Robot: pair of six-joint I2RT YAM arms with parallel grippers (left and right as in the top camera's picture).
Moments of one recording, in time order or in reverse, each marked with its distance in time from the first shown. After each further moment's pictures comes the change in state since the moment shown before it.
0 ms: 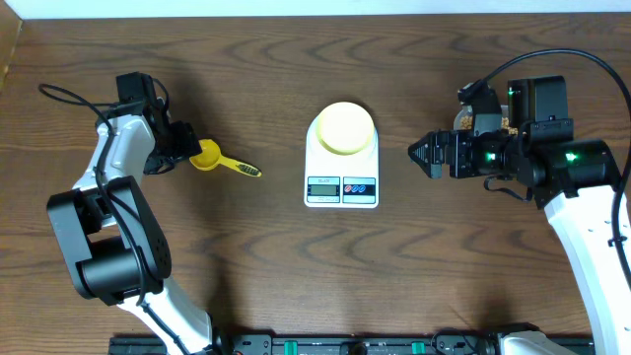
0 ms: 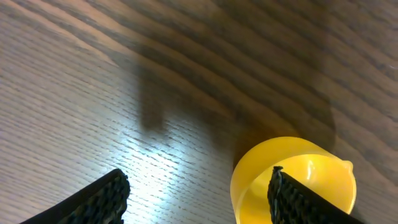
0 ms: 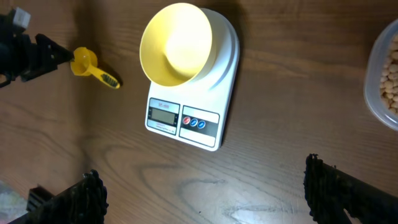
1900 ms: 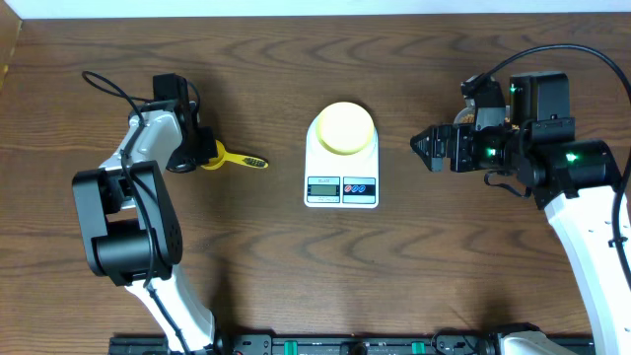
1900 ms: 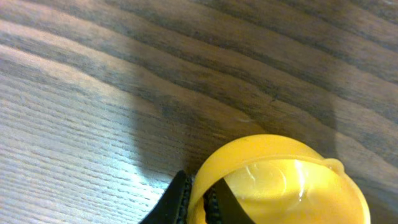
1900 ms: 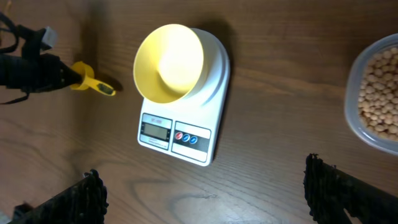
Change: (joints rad) left arm -0.105 0.083 0.002 0.012 -0.045 0.052; right arm 0.000 -0.002 0.000 0.051 0.045 0.007
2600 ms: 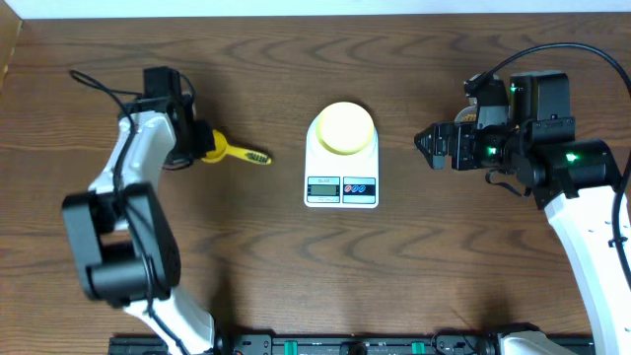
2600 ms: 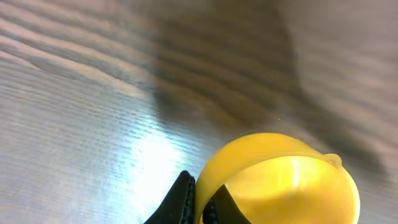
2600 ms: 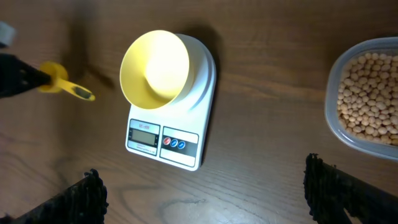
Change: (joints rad) left arm 0.000 -0.145 0.000 -0.044 0.082 -0.020; right arm 0.000 0.000 0.000 0.011 0.048 0.000
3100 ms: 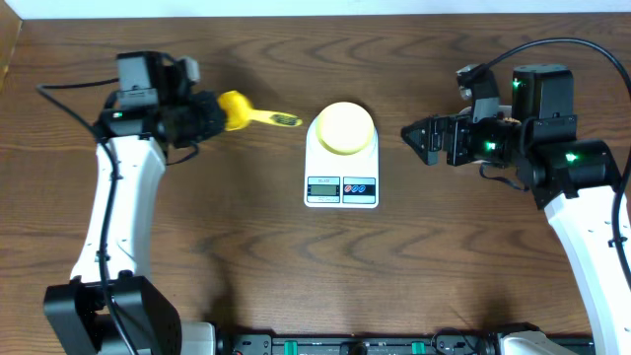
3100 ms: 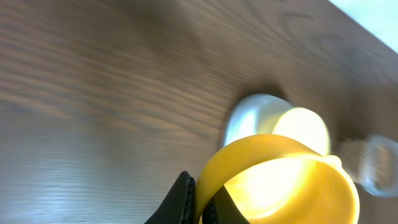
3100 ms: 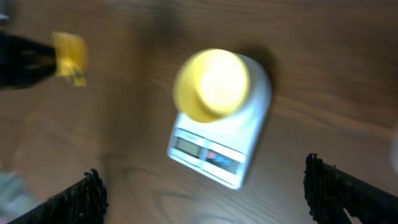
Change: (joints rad) left arm -0.069 -0.285 0.000 0.005 0.390 -0.177; right arm 0.005 0.000 0.000 0.109 -0.222 -0.003
